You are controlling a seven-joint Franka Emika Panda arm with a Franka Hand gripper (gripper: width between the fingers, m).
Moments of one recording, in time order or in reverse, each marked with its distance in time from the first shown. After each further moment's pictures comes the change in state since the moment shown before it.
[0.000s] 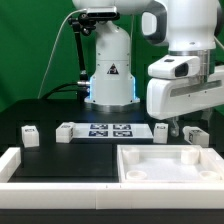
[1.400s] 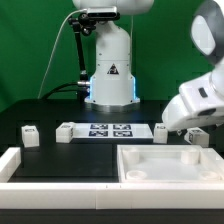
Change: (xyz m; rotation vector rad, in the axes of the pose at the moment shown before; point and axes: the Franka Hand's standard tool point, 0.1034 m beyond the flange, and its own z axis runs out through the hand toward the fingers) arm -0.026 -0.028 0.020 0.044 -0.848 0.086
